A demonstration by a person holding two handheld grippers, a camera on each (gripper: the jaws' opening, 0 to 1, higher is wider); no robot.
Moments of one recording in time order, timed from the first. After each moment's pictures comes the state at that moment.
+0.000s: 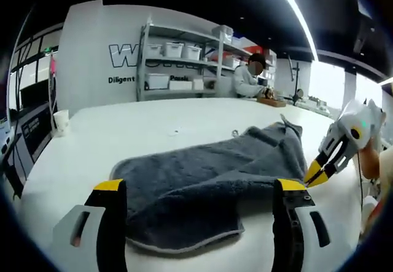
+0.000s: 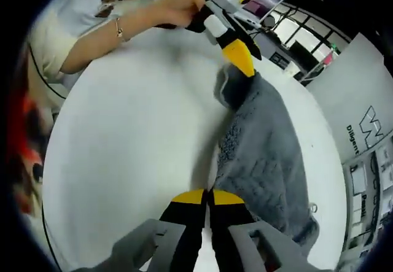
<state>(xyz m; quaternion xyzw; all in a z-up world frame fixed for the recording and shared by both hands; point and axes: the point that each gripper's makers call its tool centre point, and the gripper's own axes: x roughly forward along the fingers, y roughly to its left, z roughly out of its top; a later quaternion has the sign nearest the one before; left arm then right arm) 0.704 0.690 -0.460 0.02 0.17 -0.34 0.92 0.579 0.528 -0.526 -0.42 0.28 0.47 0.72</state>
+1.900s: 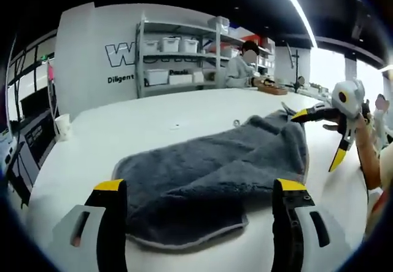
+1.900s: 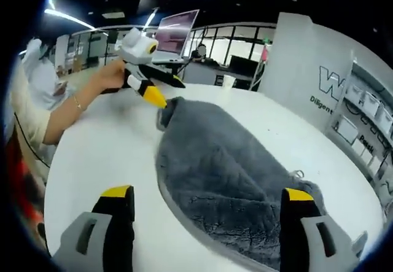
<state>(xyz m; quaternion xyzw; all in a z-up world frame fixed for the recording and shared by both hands) 0.704 0.692 -0.469 0.06 0.18 -0.33 0.92 0.607 0.482 -0.487 -0.22 0.20 0.39 0.87</state>
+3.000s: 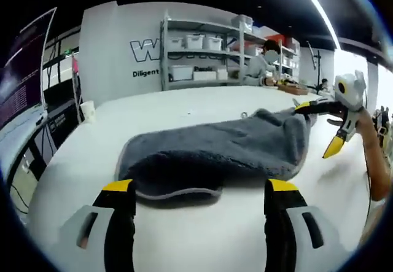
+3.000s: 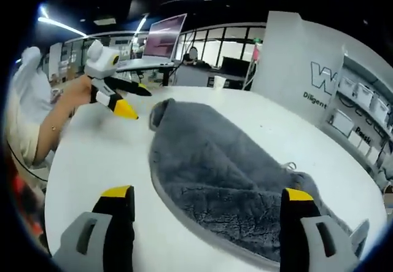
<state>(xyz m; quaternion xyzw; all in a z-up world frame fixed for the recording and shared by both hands) 0.635 0.695 -0.481 0.08 0.19 -0.24 0.95 0.606 0.462 -0.488 -0.19 0.20 0.38 0.88</state>
